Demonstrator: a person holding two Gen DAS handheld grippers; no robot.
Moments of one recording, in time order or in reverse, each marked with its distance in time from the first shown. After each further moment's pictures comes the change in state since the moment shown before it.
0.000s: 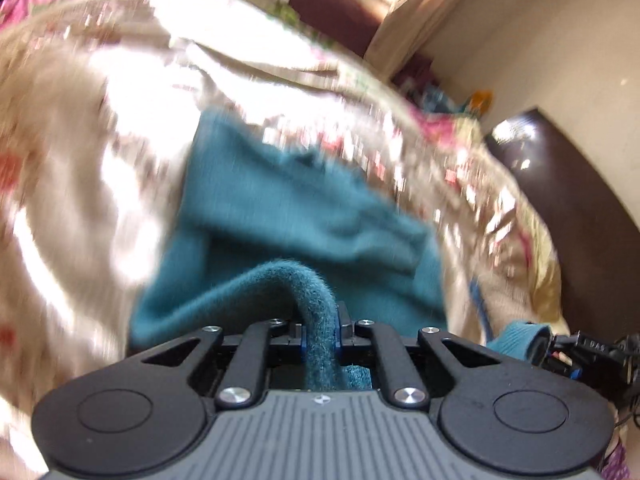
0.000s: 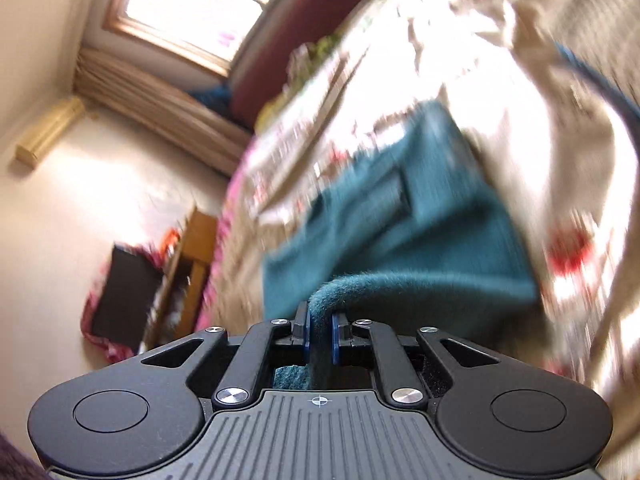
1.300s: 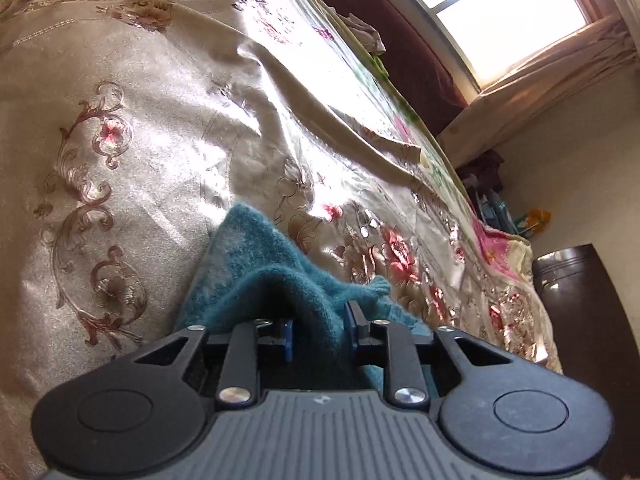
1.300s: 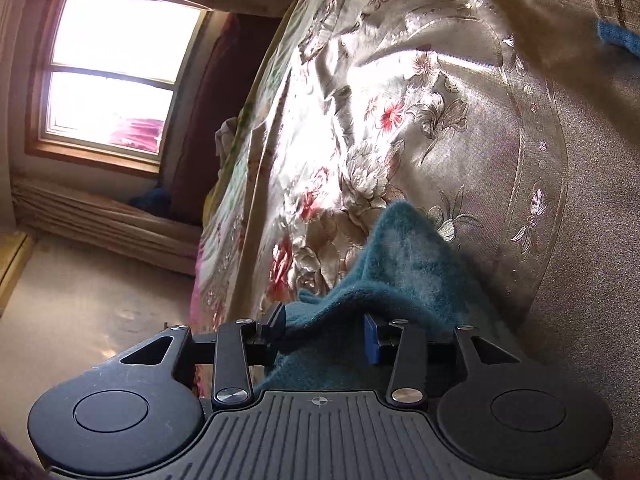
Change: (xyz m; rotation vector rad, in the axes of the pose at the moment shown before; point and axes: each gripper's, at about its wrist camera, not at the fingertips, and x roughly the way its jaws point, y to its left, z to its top) left arm 0.126 0.068 0.095 -0.363 -0.133 0.054; right arm 0.150 -0.080 0.105 0.319 -0.110 -0.084
